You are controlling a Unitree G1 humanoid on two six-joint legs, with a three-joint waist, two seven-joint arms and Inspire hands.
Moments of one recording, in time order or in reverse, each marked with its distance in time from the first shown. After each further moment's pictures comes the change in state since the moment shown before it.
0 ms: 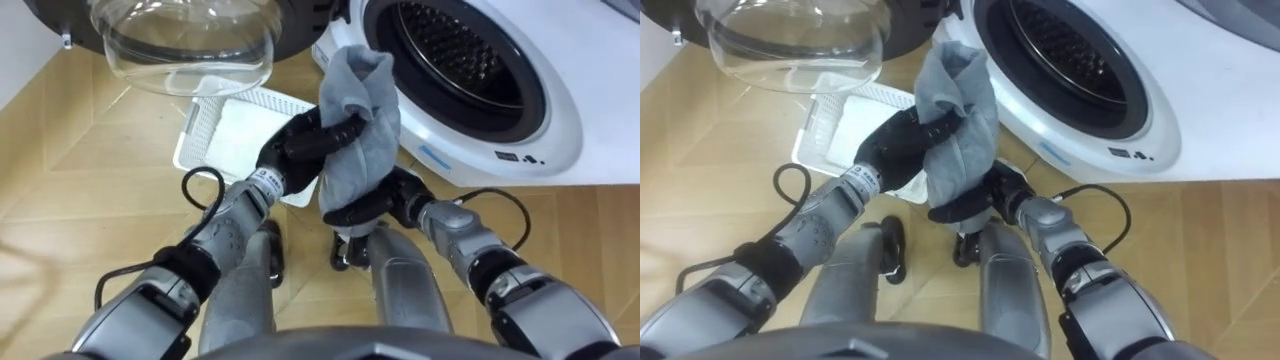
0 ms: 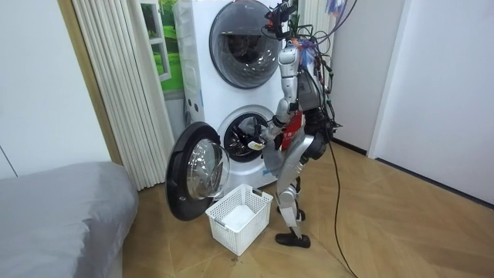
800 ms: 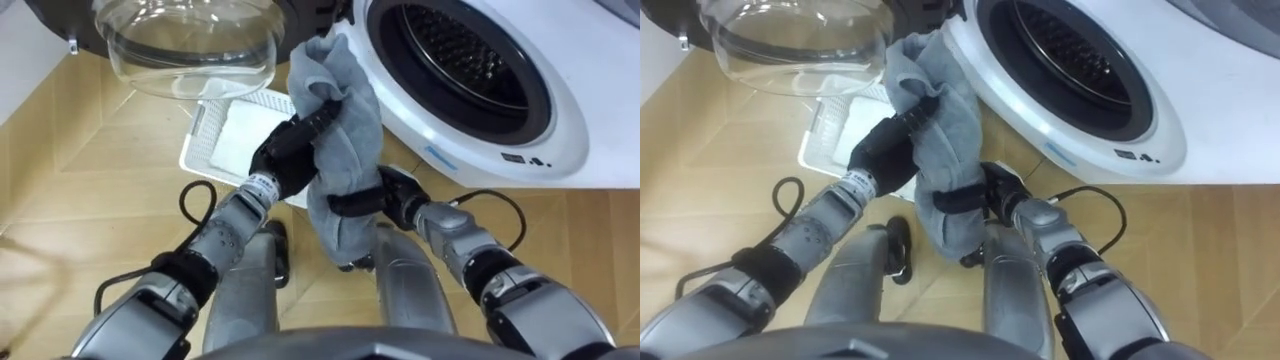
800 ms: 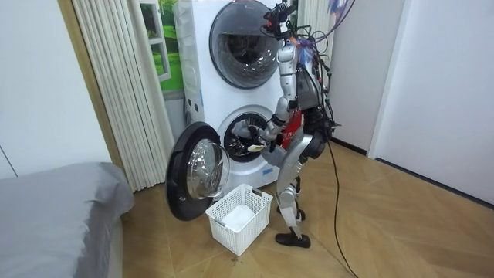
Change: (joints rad) left arm 0.026 0.001 0.055 0.003 -0.253 0.058 0.000; right arm 0.009 0.005 -0.025 -0.010 -0.022 0.044 -0.027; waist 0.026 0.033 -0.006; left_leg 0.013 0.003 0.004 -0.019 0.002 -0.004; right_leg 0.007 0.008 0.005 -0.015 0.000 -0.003
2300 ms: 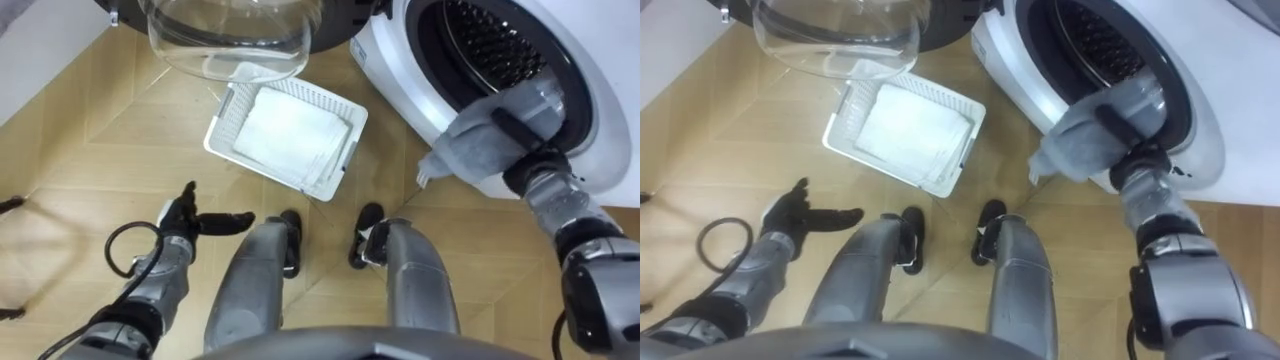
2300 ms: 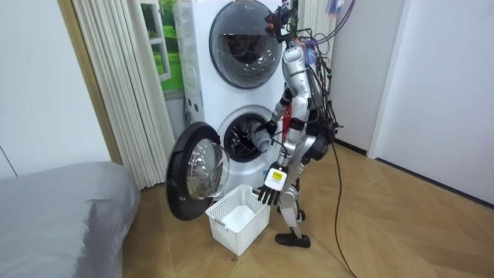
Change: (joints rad) left arm 0.209 0.133 0.300 0.167 0.995 -0.050 0.495; right arm -0.152 -0.298 -0.372 0.031 0.915 0.132 -0.354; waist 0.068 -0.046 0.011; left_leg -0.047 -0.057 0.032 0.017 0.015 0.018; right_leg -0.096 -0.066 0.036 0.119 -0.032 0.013
